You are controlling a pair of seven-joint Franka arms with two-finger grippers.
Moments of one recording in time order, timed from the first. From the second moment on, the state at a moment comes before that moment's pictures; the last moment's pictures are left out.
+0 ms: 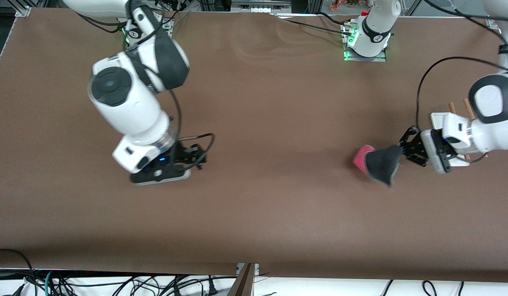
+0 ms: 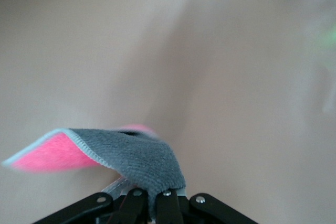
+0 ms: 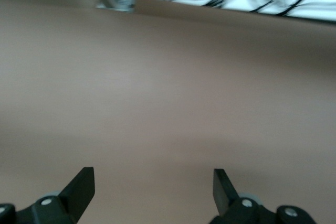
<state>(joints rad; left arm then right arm) 0.35 0.28 -0.23 -1.78 -0.42 1.85 1.29 0.39 0.61 0.02 -1.07 -0.05 1.86 0.26</state>
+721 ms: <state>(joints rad) 0.70 0.24 -0.23 -1.79 -0.20 1.71 1.47 0.18 0.48 -0.14 -1.14 -0.05 1.74 -0.04</state>
